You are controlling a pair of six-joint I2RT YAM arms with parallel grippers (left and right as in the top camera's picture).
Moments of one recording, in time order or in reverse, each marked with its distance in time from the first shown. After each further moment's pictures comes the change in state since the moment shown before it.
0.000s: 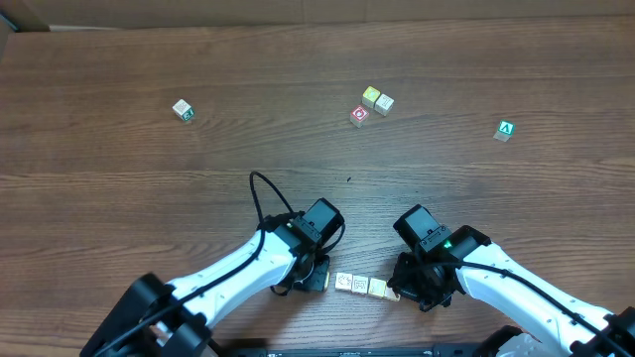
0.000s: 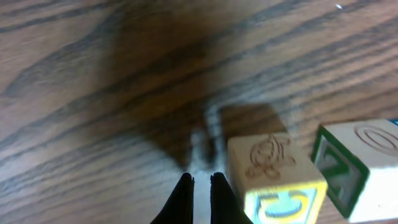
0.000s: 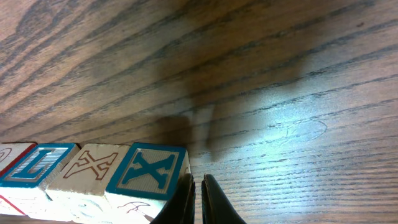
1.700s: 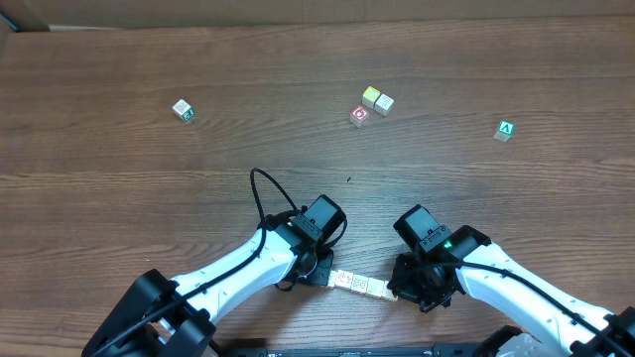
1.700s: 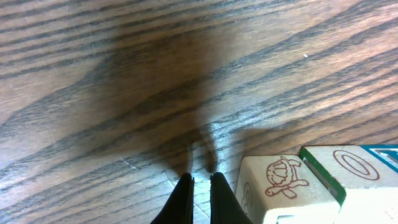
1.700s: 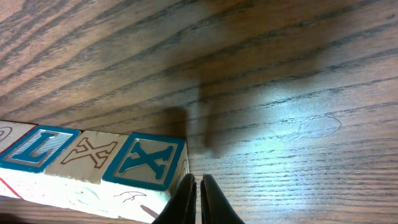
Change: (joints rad) left arm 0.006 0.007 -0.002 0.072 -0.001 -0.010; right arm 0.000 0.000 0.000 -0.003 -0.029 -0.049
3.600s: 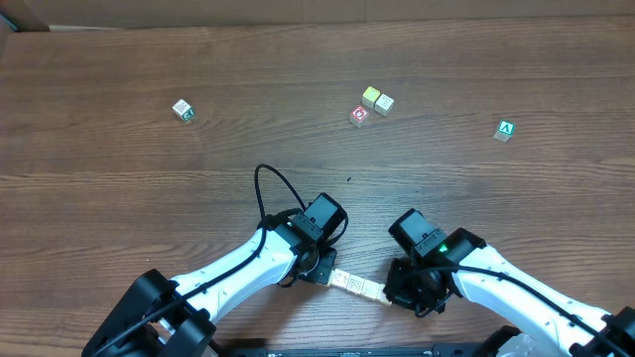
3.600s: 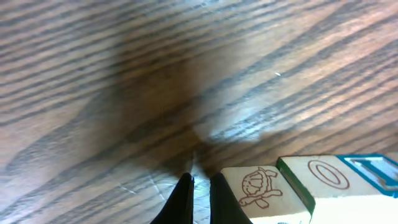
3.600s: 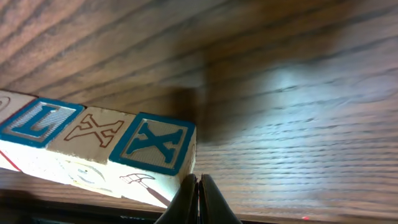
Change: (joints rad) left arm 0.000 0.000 0.000 0.048 -0.011 0.101; right arm 0.052 0.000 0.000 0.005 -0.075 0.059
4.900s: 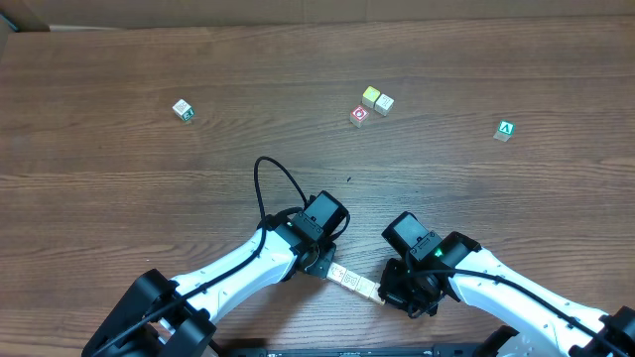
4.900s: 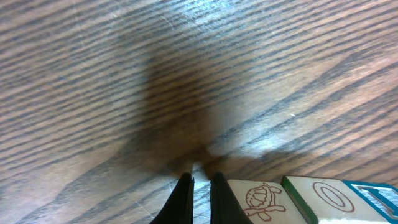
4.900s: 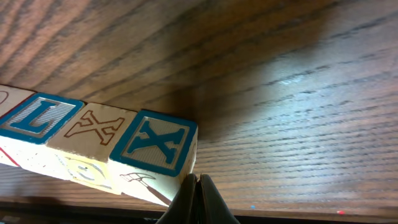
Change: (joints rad) left arm 0.000 0.000 -0.001 0.057 -0.104 0.044; right arm 0.039 0.000 0.000 0.042 -0.013 0.145
